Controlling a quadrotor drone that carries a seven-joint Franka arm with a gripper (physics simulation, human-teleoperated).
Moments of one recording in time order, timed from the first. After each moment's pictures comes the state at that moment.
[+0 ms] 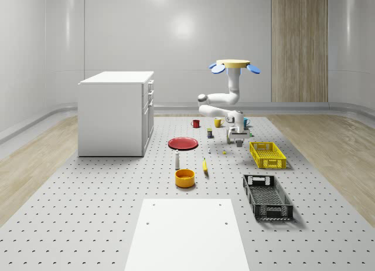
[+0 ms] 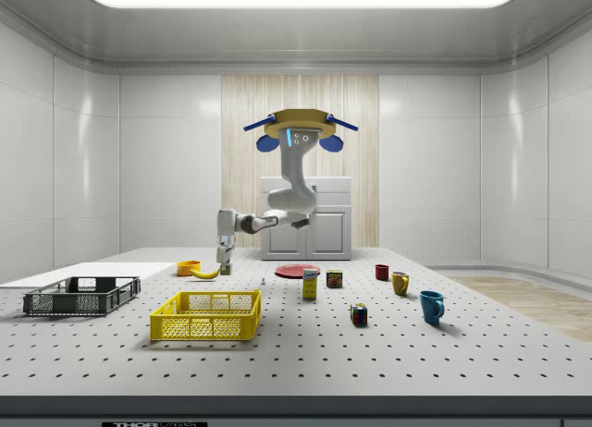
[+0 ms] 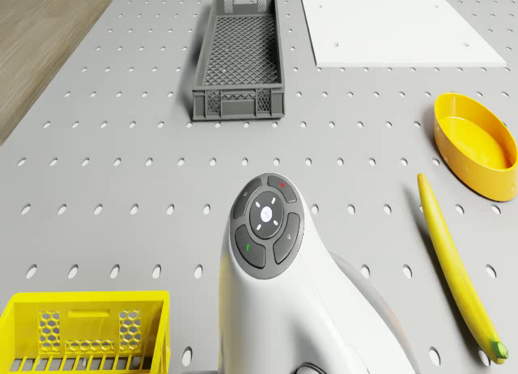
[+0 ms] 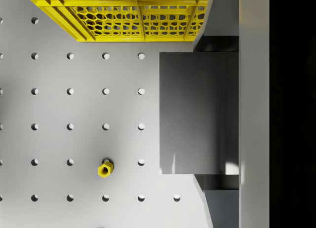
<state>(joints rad) -1.23 -1.45 1.15 -2.74 -2.00 1.62 1.65</state>
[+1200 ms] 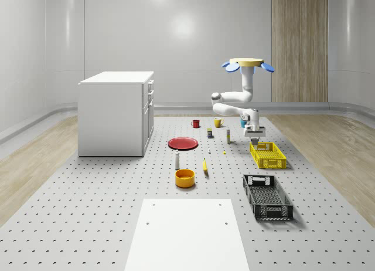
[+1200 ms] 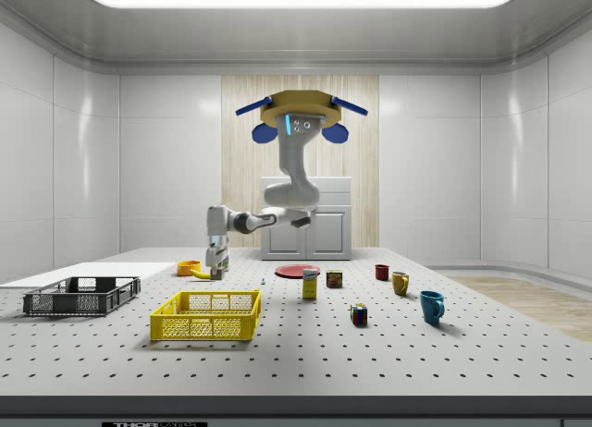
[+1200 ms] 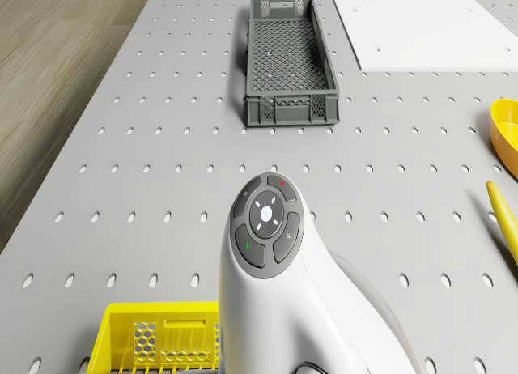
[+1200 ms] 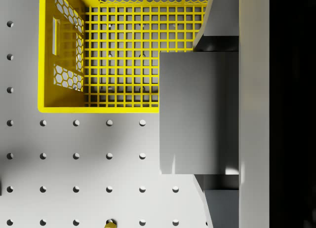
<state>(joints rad) -1.23 -1.46 1.16 -2.74 -1.99 1.62 1.65</state>
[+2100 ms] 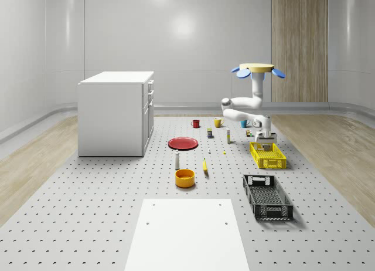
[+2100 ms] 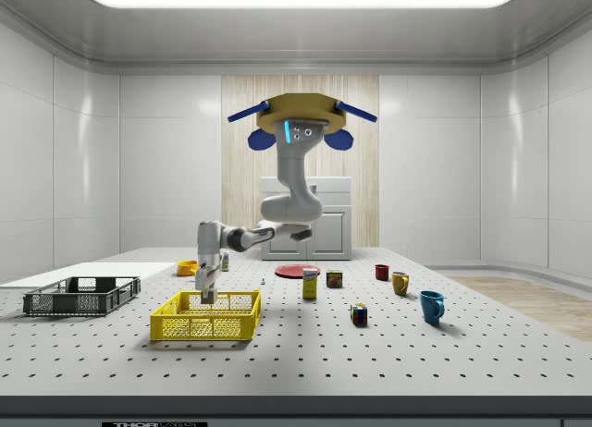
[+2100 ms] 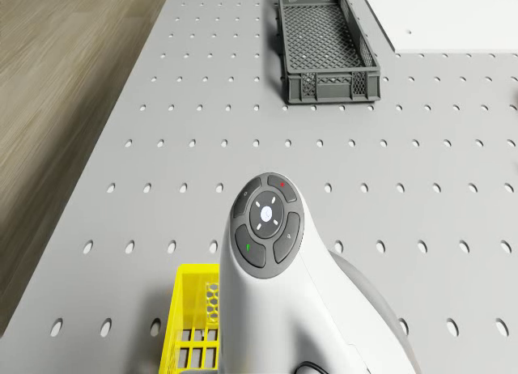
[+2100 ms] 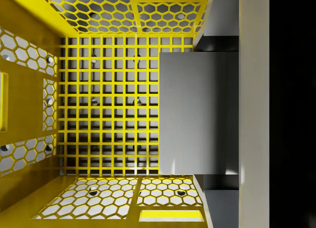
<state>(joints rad) -1.23 -1.46 1.16 -2.74 -1.99 1.63 1.65</state>
